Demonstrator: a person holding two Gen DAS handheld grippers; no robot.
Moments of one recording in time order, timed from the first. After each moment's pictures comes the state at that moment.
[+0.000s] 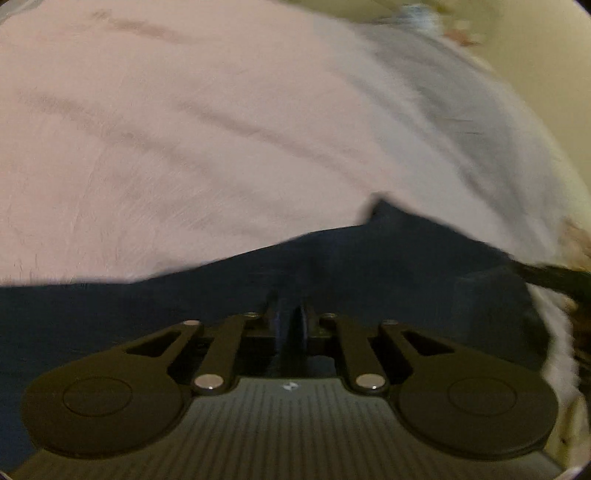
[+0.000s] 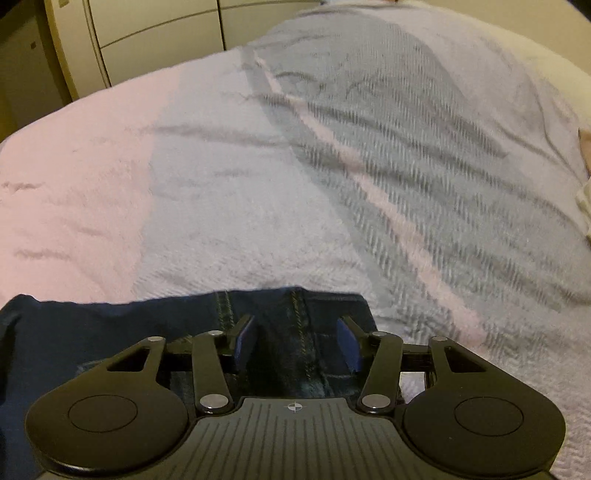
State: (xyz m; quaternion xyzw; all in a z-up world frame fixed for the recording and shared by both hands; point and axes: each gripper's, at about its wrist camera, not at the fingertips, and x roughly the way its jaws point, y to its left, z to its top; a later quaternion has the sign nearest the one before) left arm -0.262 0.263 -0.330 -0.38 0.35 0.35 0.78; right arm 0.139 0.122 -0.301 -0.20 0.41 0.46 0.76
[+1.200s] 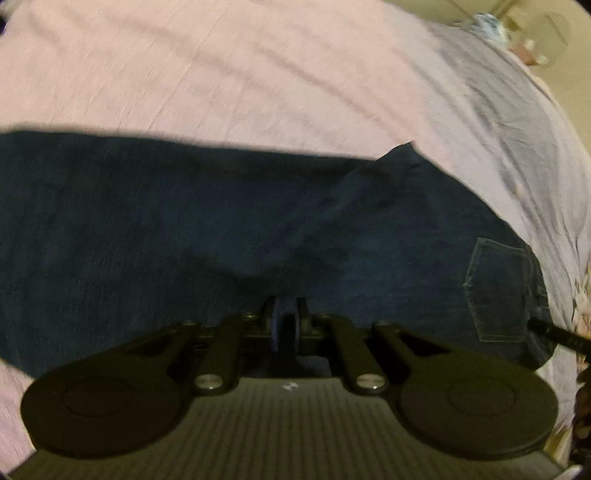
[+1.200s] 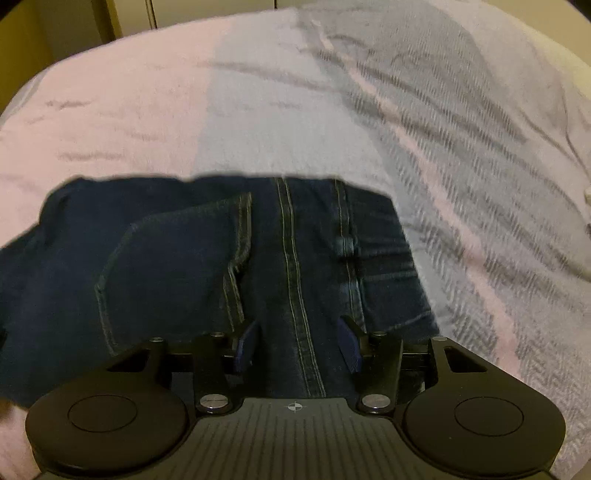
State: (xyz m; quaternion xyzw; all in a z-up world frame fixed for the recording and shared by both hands) left arm -0.288 0.197 -0.312 -0.42 0.36 0.40 0.73; right arm 0.071 0.065 -0.287 -0.27 0.42 0.49 0.71
